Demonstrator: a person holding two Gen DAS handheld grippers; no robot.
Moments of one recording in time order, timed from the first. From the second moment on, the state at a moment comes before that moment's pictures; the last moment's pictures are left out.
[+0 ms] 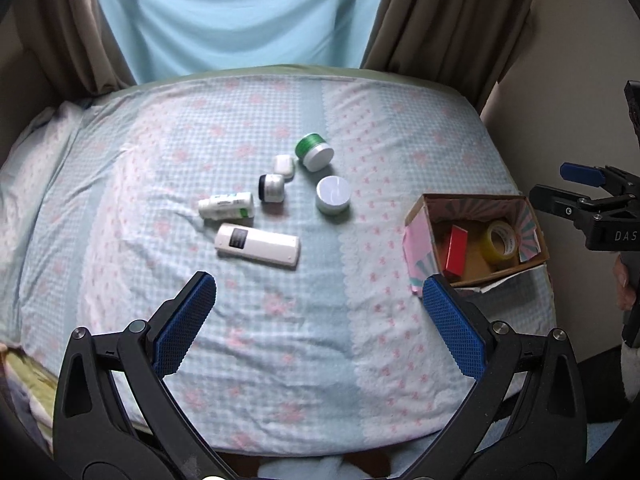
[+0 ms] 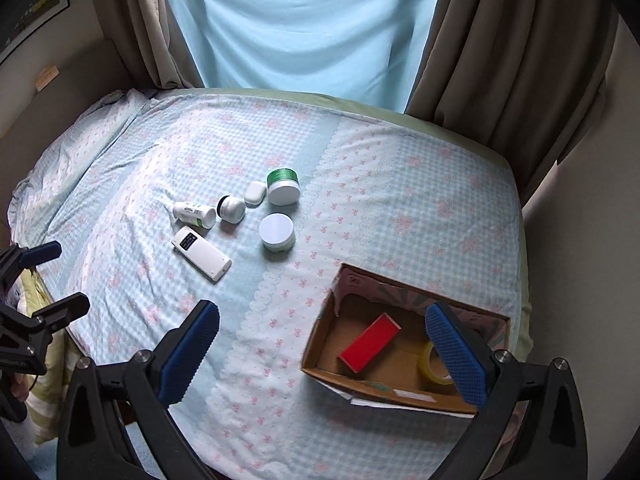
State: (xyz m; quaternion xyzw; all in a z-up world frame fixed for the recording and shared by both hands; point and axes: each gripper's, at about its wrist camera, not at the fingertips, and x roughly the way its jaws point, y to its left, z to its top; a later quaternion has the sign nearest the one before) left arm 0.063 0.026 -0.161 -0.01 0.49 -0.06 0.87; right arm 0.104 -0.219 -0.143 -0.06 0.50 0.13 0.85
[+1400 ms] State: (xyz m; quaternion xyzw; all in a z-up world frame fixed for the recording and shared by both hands) left arm 0.332 0.112 -0.411 0.31 0.64 -0.28 0.65; right arm 0.251 -0.076 -0.341 0.00 0.60 0.01 0.80
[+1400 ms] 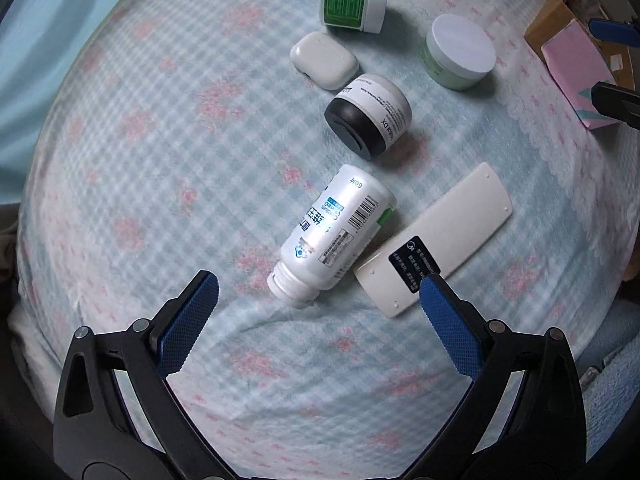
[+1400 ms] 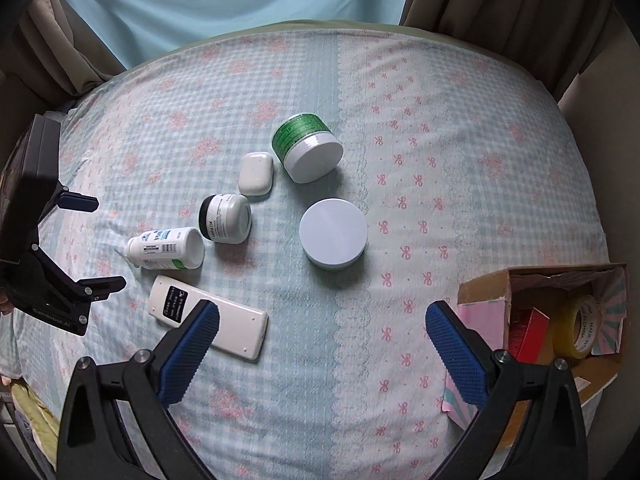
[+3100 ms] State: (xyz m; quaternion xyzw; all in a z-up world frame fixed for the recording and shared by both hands) left arm 0.330 0.073 -0.455 0.38 0.63 -0.34 0.58; right arm 0.338 -0.074 -0.430 0.02 0.66 -0.02 0.75
